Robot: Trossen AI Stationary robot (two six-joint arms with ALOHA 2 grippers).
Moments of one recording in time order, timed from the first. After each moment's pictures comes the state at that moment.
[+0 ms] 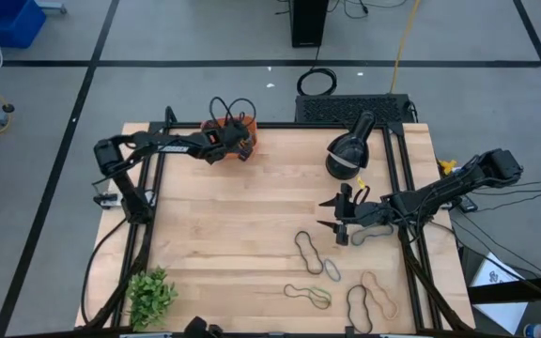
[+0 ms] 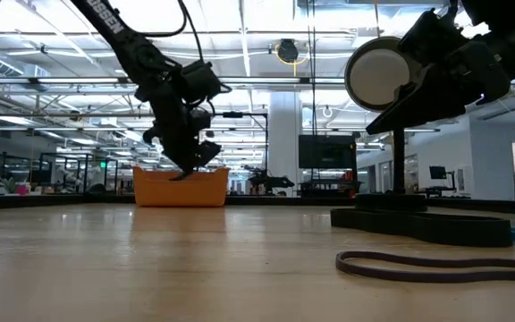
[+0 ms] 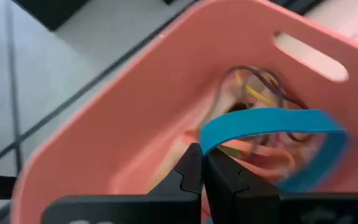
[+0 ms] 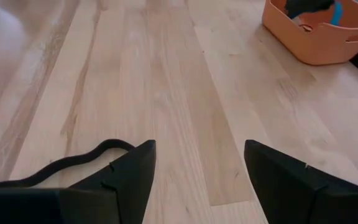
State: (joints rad) left arm 0.52 1.73 0.99 -0.18 -0.56 -0.19; right arm 0.29 1.09 0.36 0.18 0.41 0.14
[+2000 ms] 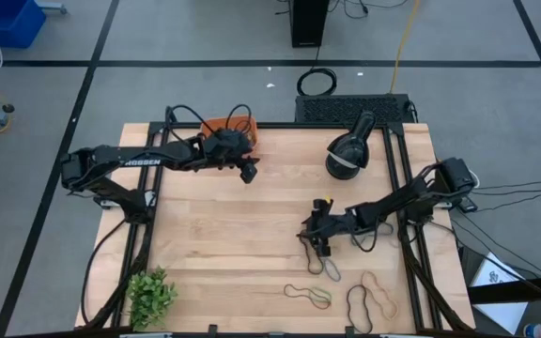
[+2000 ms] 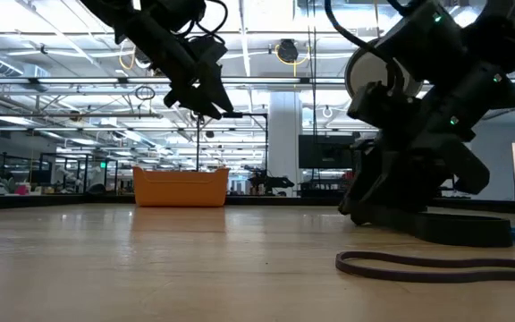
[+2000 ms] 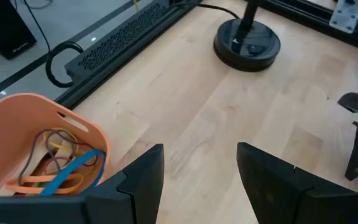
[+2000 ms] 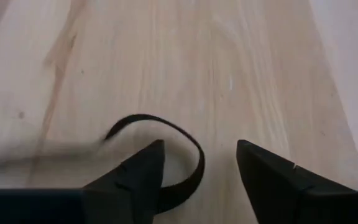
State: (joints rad) left arm 0.31 1.42 0.99 -0.21 -0.14 -0.24; right arm 0.24 1.66 0.54 0.30 0.22 0.09
